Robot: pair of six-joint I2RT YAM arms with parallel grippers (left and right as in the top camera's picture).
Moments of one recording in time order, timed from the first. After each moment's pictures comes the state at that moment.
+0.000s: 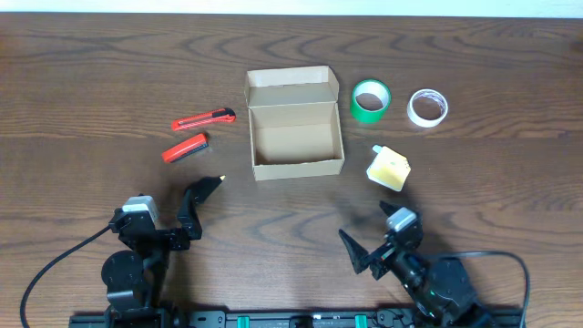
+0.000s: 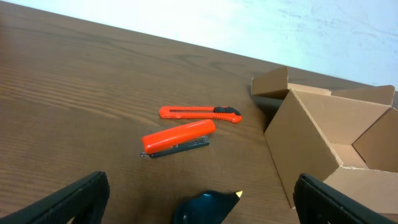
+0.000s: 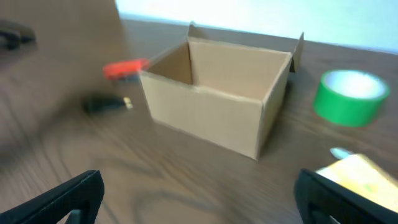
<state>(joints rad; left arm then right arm) 0.09 0.01 0.11 -0.34 0.15 -0.19 0.65 0.01 0.12 -0.32 -0.01 0.21</state>
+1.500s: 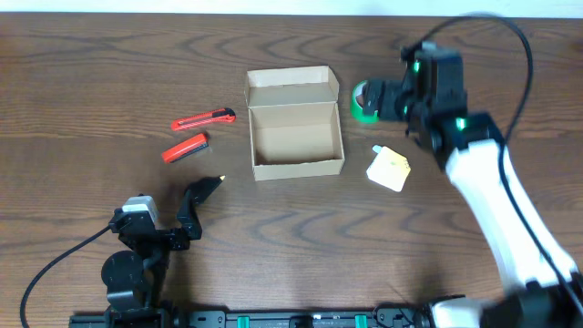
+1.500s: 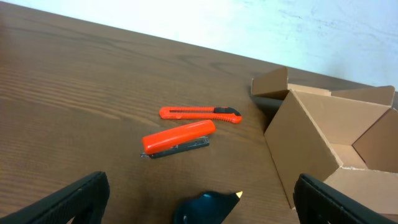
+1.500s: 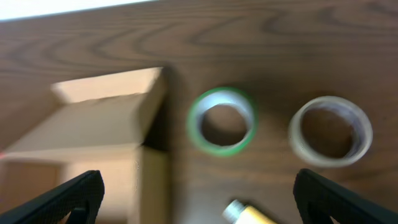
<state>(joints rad) 0.09 0.01 0.11 -0.34 0.15 -0.19 0.18 1.56 1.31 -0.55 -0.01 0.25</state>
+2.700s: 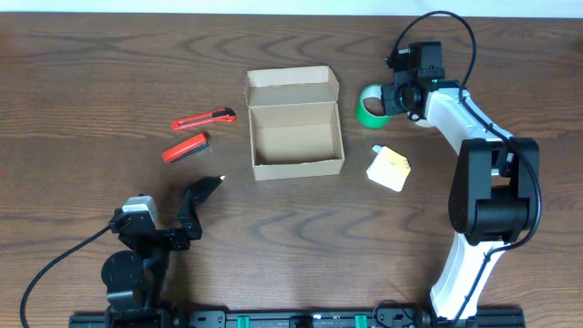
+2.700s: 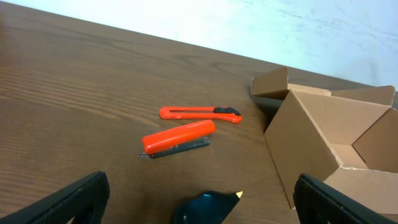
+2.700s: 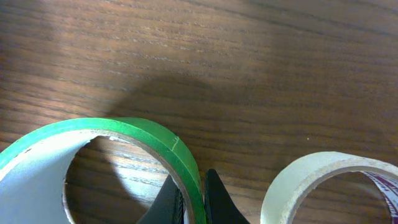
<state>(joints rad) 0.09 0.01 0.11 -0.34 0.15 -0.19 0.05 2.10 1.46 -0.40 -0.05 -0.11</state>
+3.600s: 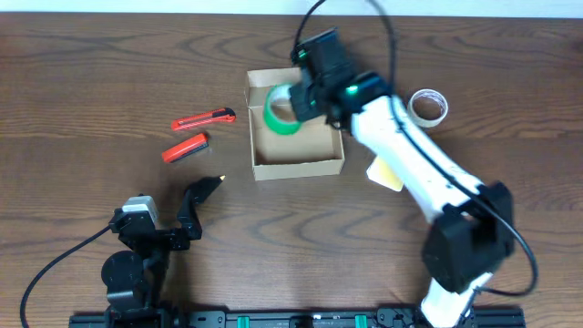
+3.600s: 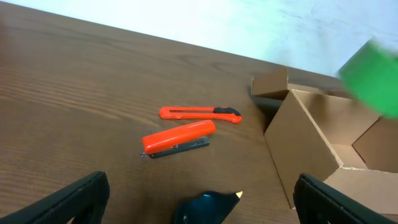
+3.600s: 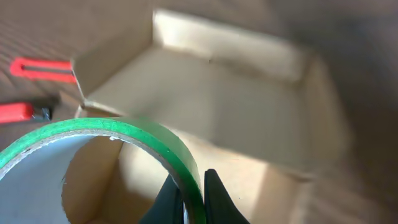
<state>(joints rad) 0.09 0.01 0.11 -0.34 0.15 -0.19 0.54 1.92 1.65 -0.71 0.02 0.20</state>
